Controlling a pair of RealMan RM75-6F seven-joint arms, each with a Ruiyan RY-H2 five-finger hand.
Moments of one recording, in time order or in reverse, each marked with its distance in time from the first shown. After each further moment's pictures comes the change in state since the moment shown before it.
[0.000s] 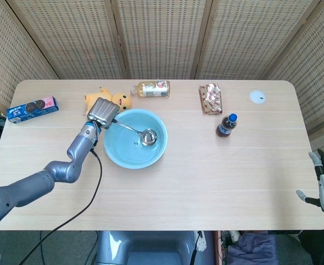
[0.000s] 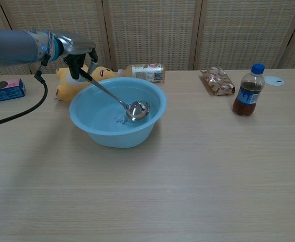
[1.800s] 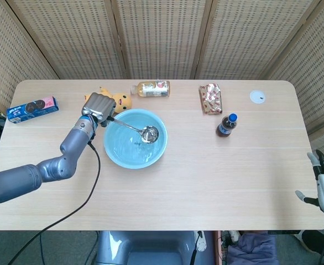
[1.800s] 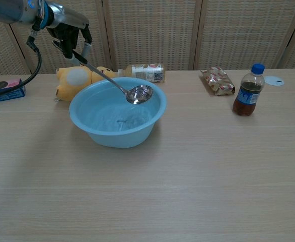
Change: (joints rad) left arm -0.165 0.285 0.068 -0.366 -0.483 0.011 0.177; right arm 0.012 -0.011 -0.002 0.010 0.024 -0.021 -0.019
